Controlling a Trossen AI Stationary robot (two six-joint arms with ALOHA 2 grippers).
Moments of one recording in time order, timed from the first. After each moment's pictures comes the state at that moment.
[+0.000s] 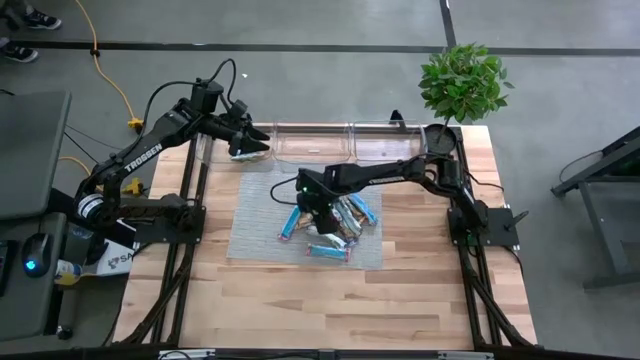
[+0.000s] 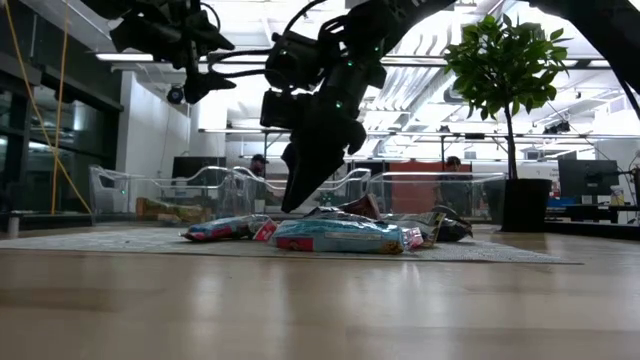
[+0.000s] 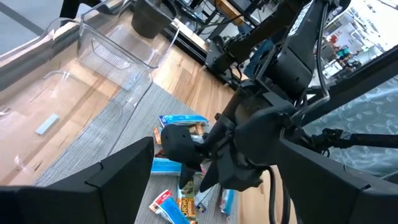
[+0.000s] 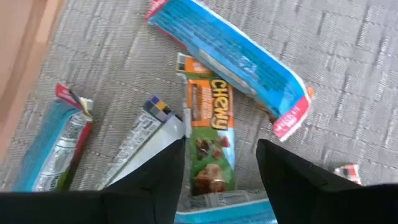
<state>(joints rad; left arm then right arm) 0.95 1.12 0.98 -0.48 0.95 -0.11 -0.12 2.16 1.65 -0.62 -0.22 -0.32</state>
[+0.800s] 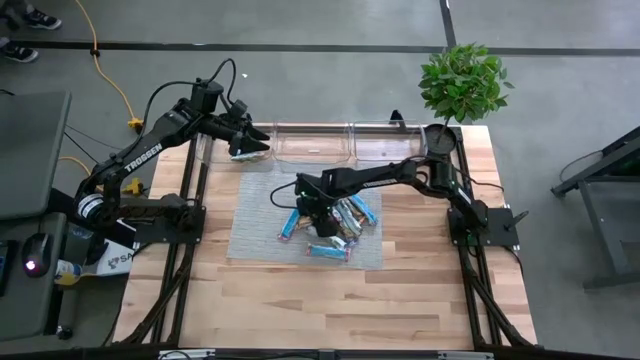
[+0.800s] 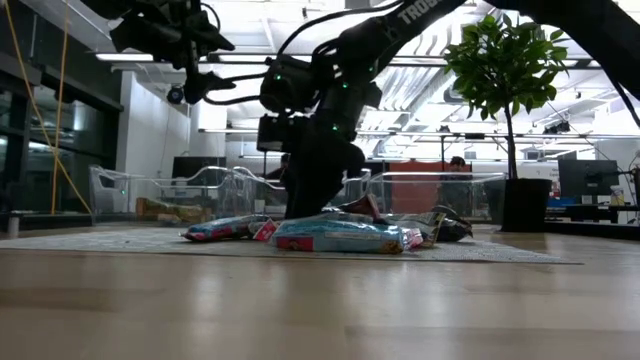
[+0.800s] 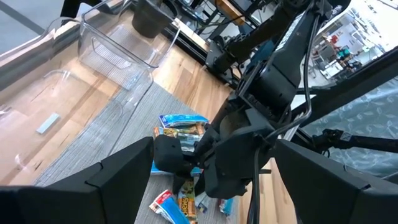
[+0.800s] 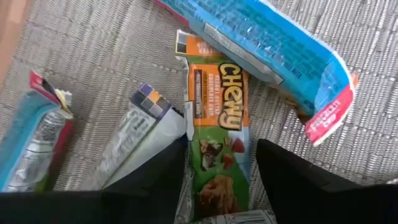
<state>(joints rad) 0.95 1.12 0.98 -0.48 0.95 -0.11 -0.12 2.24 1.65 -0.59 -0.25 -0.31</state>
